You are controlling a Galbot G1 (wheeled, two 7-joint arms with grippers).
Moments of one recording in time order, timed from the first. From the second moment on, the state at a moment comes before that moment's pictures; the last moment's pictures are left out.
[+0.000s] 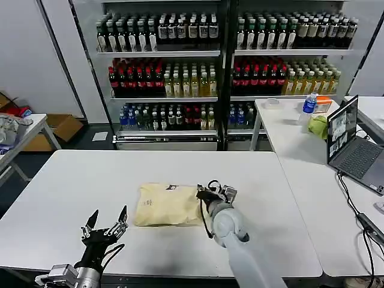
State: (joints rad) left arm 1.67 -1.29 -0.57 -2.25 -0.47 0.15 -0.18; right arm -0.84 1.47 0.11 1.59 0.85 -0.50 0.44
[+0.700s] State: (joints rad) left arm 1.67 -1.29 -0.57 -2.25 -0.45 0.15 -0.18; right arm -0.77 1.40 0.12 1.48 0.65 -0.43 0.31
